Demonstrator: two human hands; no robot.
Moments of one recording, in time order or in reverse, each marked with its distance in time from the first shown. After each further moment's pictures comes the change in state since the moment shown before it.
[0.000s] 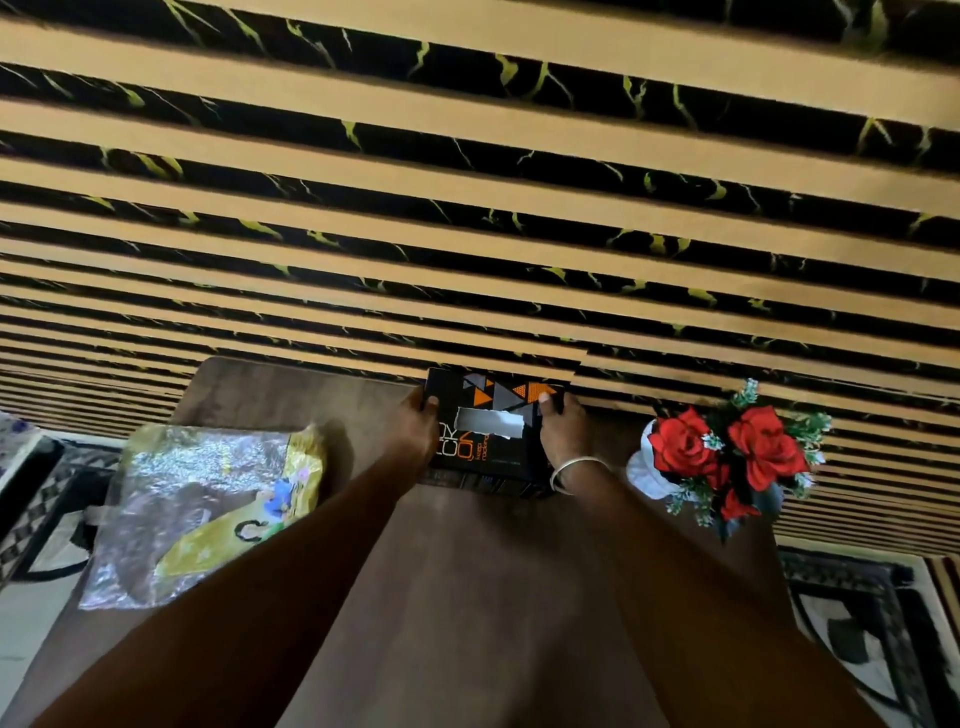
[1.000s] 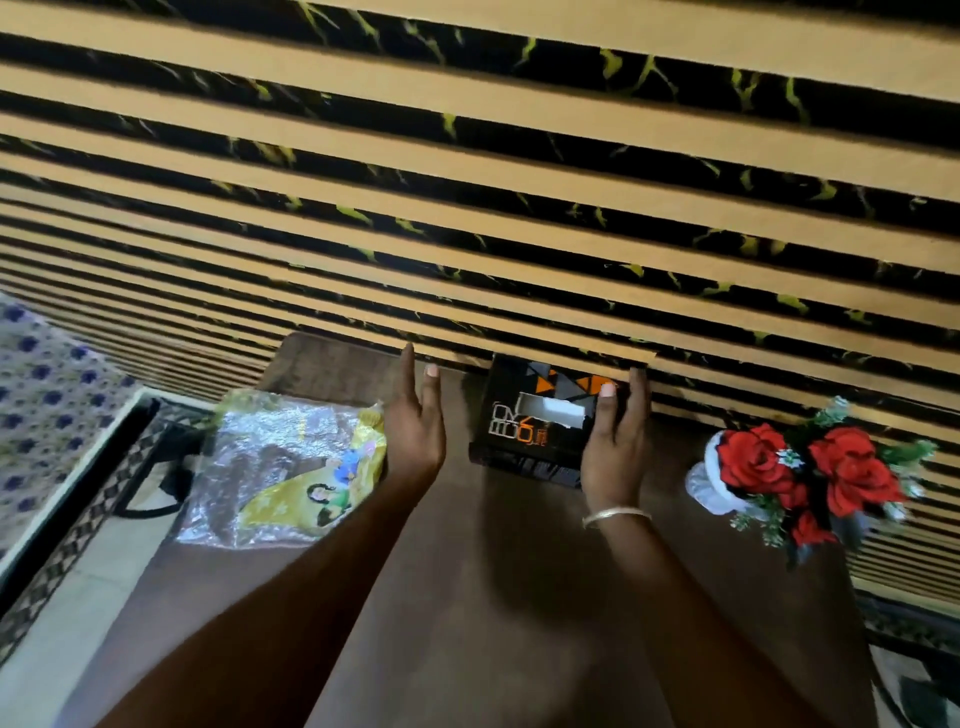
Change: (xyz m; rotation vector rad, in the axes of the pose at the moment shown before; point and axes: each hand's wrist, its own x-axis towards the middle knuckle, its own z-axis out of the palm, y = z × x) left_hand -0.051 0.011 -0.058 0.094 0.438 0.327; right_hand -0.053 0.003 0.018 0.155 0.273 -0.426
